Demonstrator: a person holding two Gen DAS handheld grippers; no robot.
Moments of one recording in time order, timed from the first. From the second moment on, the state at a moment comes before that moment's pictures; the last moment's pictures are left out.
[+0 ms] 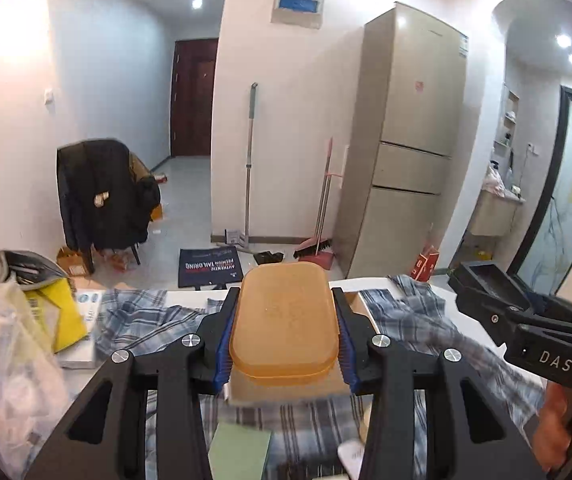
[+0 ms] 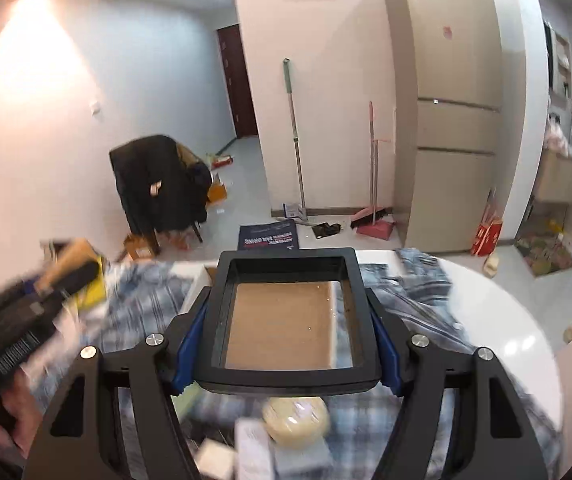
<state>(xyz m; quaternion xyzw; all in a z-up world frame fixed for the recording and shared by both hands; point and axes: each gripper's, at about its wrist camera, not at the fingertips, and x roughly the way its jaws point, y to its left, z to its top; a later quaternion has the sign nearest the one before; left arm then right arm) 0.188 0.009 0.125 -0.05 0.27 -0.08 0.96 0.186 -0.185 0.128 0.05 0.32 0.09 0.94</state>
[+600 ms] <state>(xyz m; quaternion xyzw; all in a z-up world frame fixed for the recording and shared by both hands) 0.298 0.006 -0.044 -0.02 0.43 -0.05 0.90 0.305 -0.171 -0.046 0.05 0.49 0.09 0.87</state>
